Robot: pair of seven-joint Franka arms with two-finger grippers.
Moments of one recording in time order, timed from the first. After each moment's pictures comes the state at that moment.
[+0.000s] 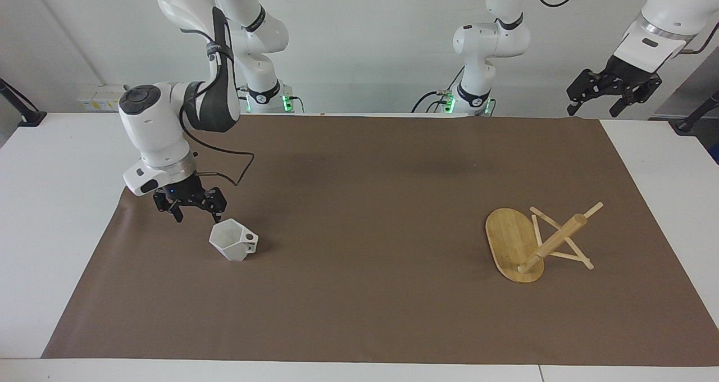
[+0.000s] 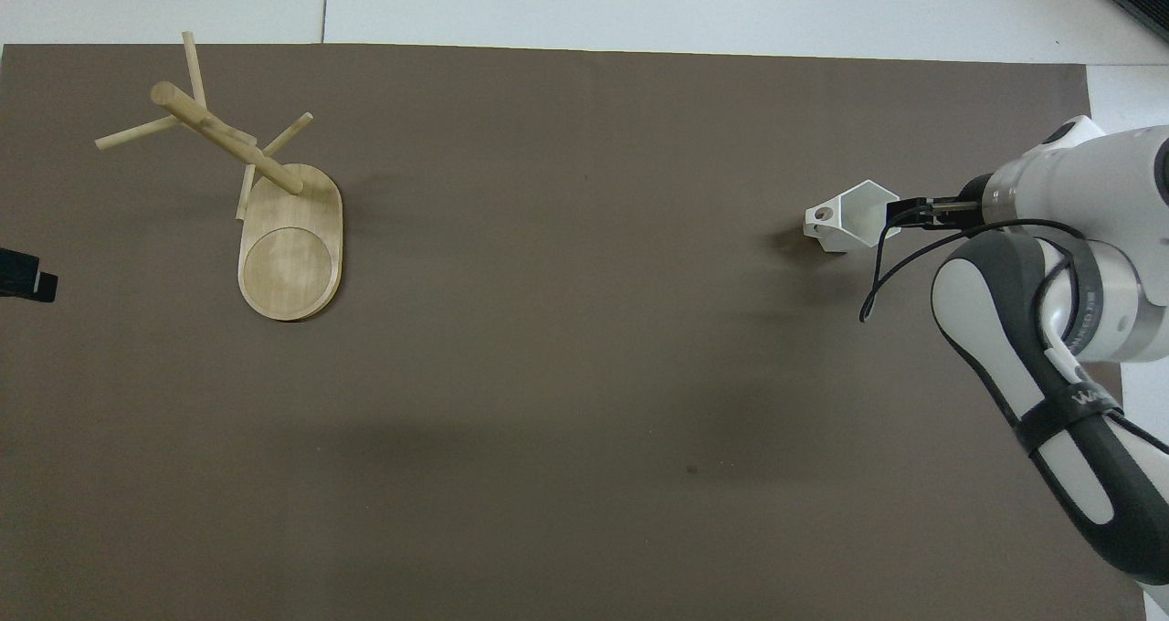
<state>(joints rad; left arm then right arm) -0.05 -0.05 0.06 -1.52 -0.02 1.44 0.10 0.02 0.22 -0.07 -1.92 0.01 2.33 -0.01</state>
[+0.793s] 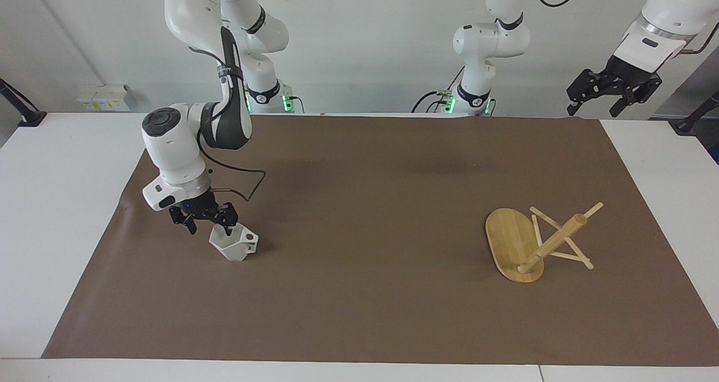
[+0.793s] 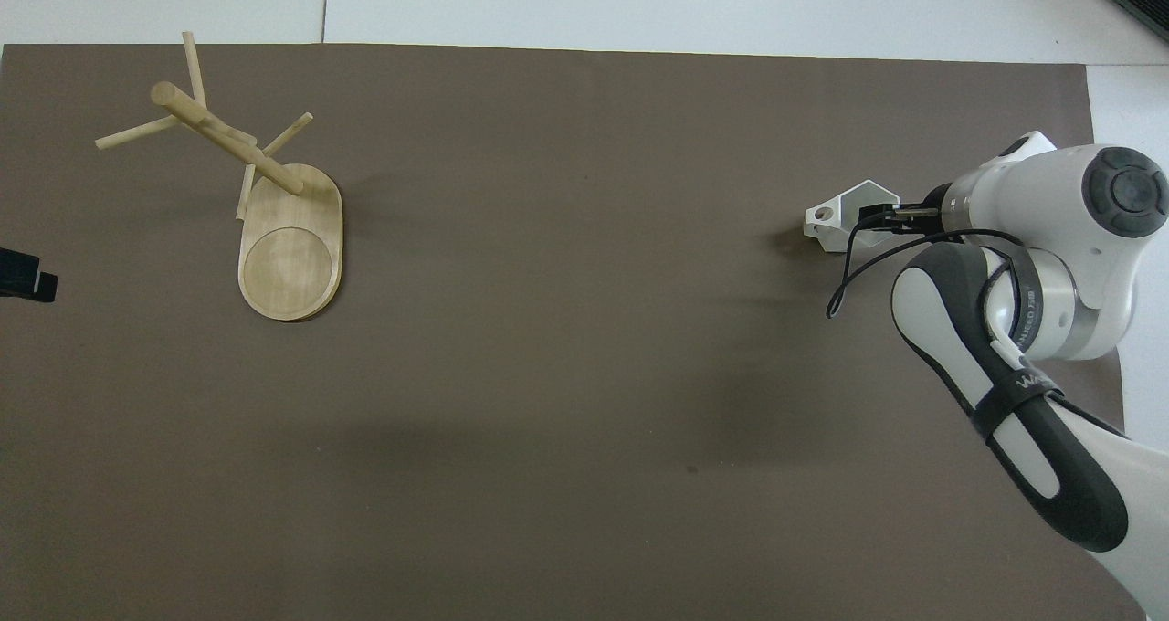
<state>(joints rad) -0.05 -0.05 0.06 -1.52 -0.02 1.44 0.10 0.04 0.27 -0.07 -1.94 0.01 2.40 0.02</state>
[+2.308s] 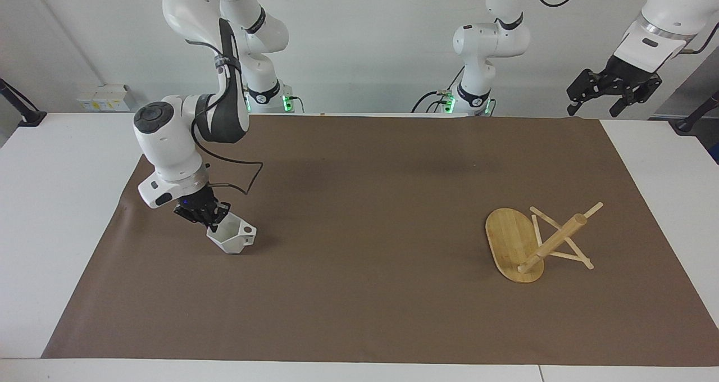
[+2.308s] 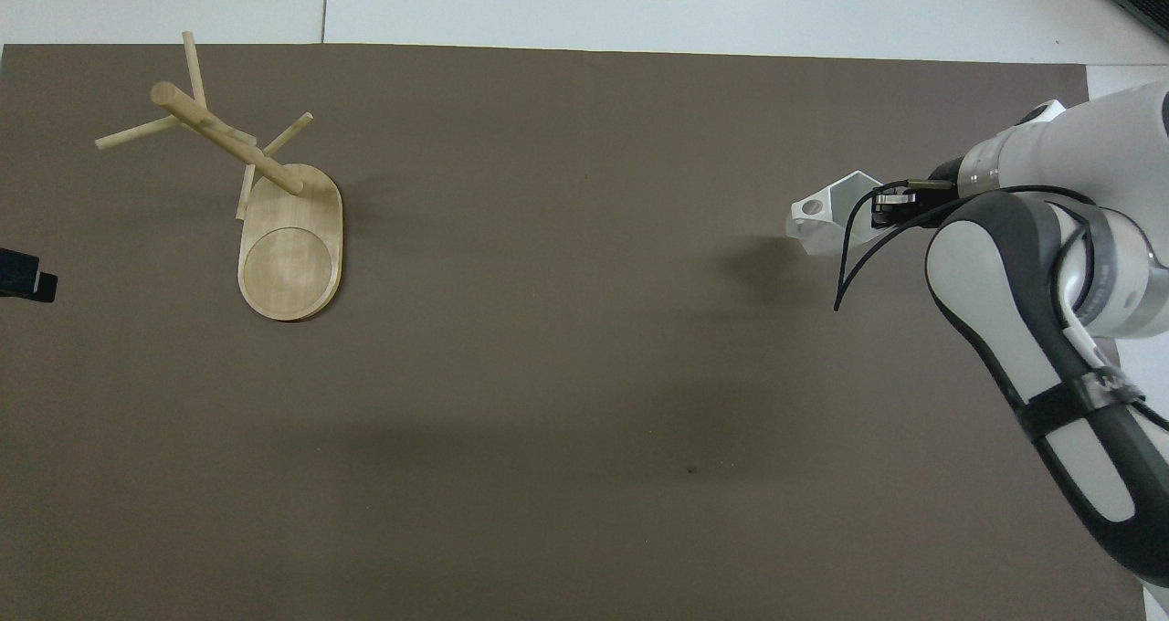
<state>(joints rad) -0.05 -0.05 0.06 -1.52 -0.02 1.44 0.10 0.04 0.22 -0.03 -1.78 0.22 2.09 0.02</state>
